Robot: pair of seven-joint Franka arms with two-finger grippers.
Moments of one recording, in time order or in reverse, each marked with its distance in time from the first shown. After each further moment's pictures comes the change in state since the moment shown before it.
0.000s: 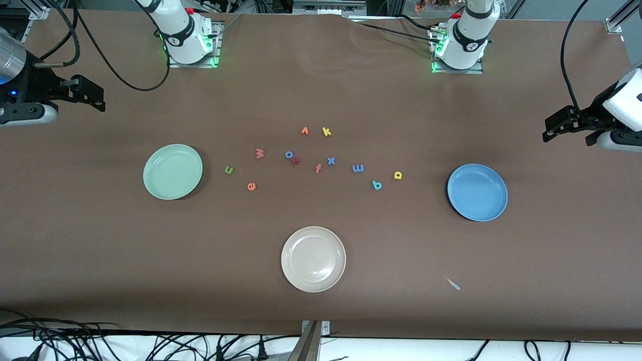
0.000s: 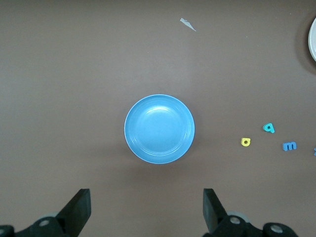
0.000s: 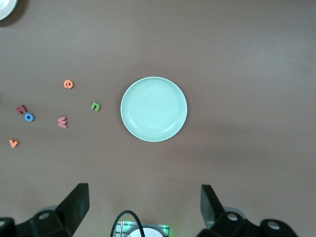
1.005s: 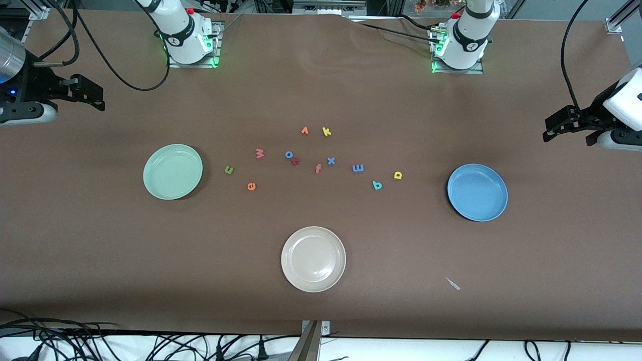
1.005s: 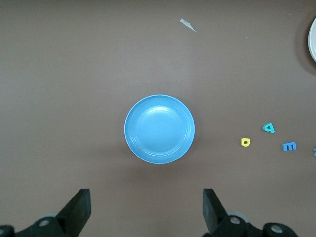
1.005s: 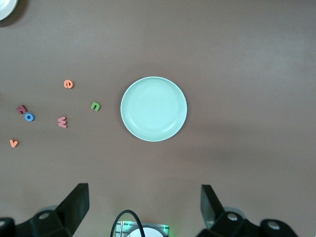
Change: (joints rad) left arm 0.000 -0.001 0.000 0.001 0.000 0.000 0.000; right arm -0.001 -0.003 0.000 0.000 0.000 -0.002 0.000
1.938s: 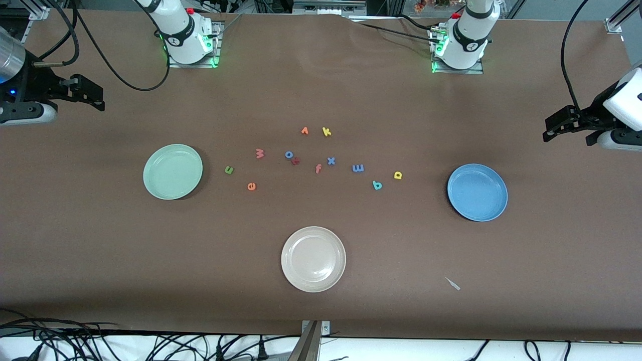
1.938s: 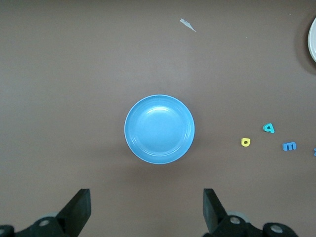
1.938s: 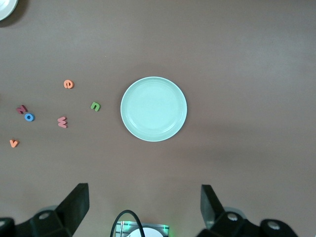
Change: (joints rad) left arm 0.000 0.000 0.000 0.000 0.000 0.000 0.000; right arm 0.000 0.000 0.000 0.000 0.000 0.000 0.000
